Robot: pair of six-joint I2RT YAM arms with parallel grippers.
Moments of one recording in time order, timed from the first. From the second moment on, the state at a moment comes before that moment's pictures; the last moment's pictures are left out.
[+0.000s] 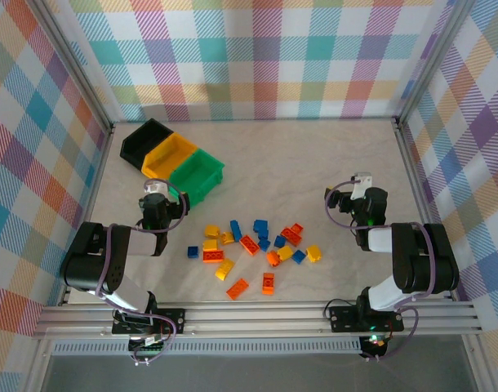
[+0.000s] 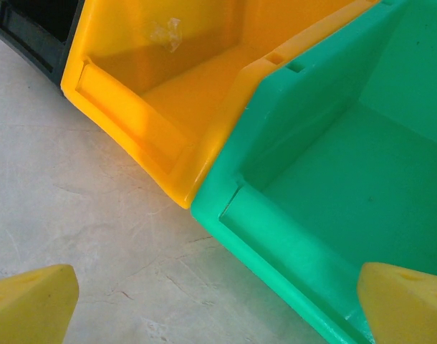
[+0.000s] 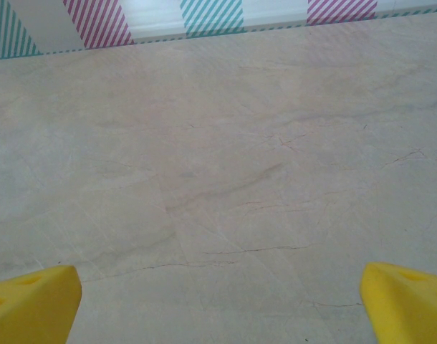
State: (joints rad) left arm -0.11 1.56 0.38 0.73 -0.20 -0.12; right arm -0.02 1.52 0.38 0.77 -0.20 0.07
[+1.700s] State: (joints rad) left arm 0.05 1.34 0.82 0.10 0.26 -0.74; right arm 0.01 1.37 0.75 -0.03 -0.39 0.59
